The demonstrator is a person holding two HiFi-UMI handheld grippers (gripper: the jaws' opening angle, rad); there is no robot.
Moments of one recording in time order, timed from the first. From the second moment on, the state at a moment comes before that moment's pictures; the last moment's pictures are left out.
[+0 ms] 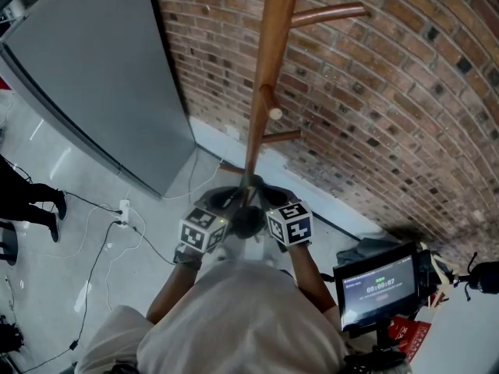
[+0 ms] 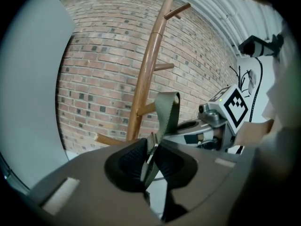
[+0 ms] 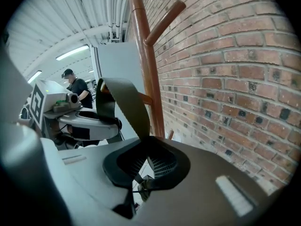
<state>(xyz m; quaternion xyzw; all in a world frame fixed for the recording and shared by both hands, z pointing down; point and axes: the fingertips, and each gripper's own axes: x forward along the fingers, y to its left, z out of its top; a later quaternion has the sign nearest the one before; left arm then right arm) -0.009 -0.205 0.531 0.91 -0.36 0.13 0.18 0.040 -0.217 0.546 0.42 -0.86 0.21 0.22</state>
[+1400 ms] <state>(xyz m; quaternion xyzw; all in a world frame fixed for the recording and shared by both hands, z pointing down) -0.041 -0.205 0.377 0.92 -0.38 0.04 0.08 0.034 -0.205 0.364 0.35 -0.91 0.20 0.02</state>
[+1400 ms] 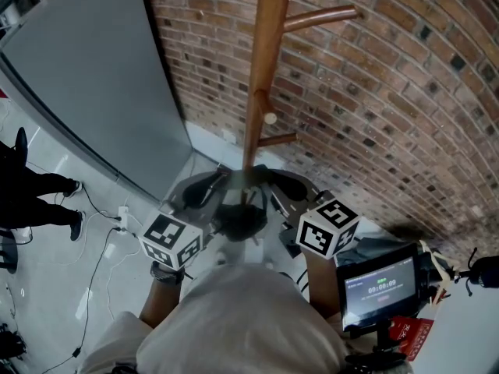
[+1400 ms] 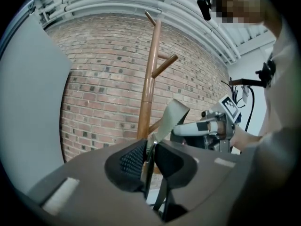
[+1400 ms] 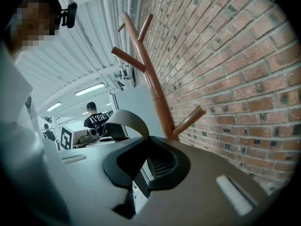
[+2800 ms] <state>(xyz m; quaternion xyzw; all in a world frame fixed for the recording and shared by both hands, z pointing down) -0.049 -0.204 0.323 0.91 -0.40 -0.01 0.04 0.036 -0.197 0.320 0.31 -0.94 0.15 -0.02</state>
